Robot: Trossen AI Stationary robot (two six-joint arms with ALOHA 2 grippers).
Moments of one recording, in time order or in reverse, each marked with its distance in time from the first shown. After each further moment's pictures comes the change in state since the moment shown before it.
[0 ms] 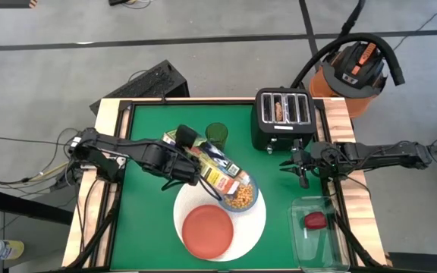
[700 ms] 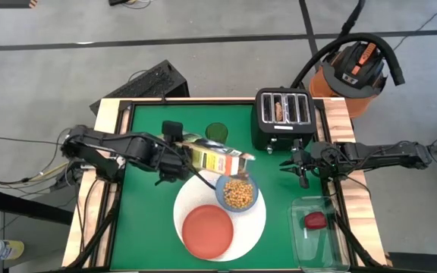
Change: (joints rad) left arm 0.000 -0.093 0.000 0.015 0.074 -0.316; right arm 0.000 0.000 0.000 0.000 0.000 0.000
